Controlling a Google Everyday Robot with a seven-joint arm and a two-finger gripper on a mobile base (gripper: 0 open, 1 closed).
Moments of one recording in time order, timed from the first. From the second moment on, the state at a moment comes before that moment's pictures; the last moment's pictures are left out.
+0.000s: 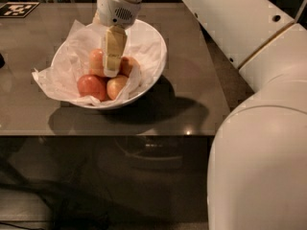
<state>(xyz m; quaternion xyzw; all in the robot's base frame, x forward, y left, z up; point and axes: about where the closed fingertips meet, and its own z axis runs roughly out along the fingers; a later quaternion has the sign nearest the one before) 0.601 0.114 0.952 -0.78 0.57 0.13 0.21</state>
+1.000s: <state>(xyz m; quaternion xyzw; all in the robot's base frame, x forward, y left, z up) 0.622 0.122 0.903 -0.78 0.58 0.15 0.20</state>
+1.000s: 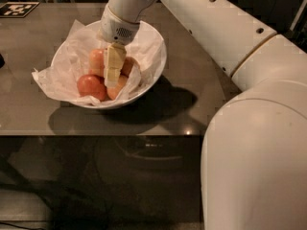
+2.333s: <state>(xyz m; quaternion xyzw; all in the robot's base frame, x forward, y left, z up) 0.622 0.122 0.903 -0.78 0.58 0.15 0.20</state>
